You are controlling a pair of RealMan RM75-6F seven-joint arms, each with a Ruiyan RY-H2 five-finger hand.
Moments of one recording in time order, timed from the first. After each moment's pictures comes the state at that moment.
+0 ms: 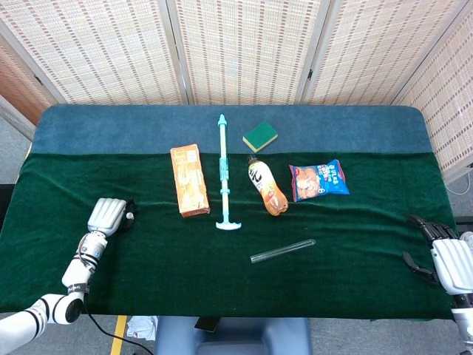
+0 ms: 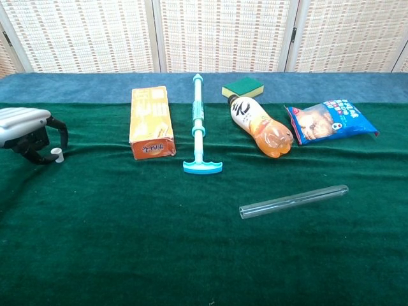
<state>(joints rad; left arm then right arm) -0.61 -1.56 -0.14 -1.11 1.17 0.92 0.20 0.08 -1.05 0.04 -1.57 -1.54 1.47 0.23</state>
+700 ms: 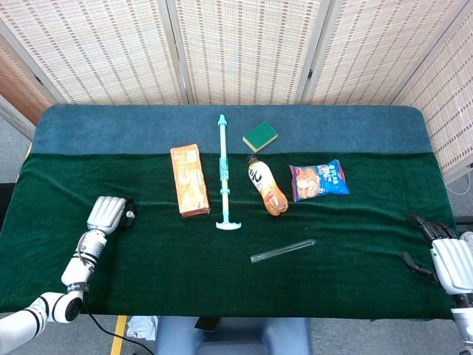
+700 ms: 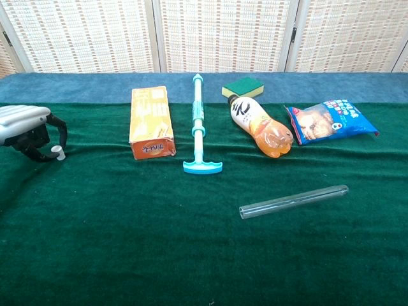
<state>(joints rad) -0.61 -1.56 -0.14 -1.09 1.21 0.93 0.14 0.08 -1.05 0.04 -1.59 -1.54 1.47 0.22</state>
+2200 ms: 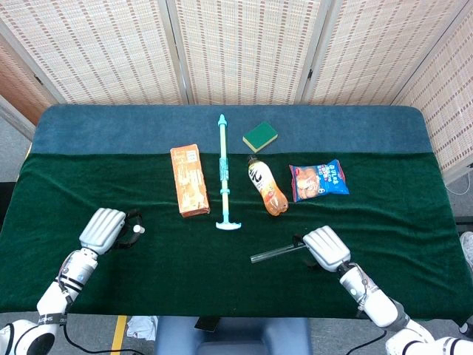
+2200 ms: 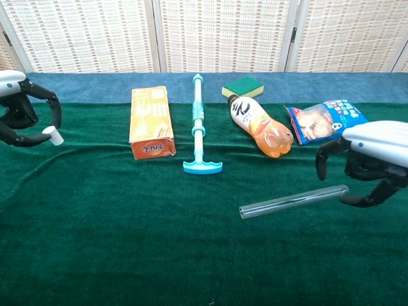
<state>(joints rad) -0.53 -1.24 -0.10 -1.66 1.33 1.07 0.09 0.47 -1.34 0.07 -1.64 -1.44 0.93 -0.27</state>
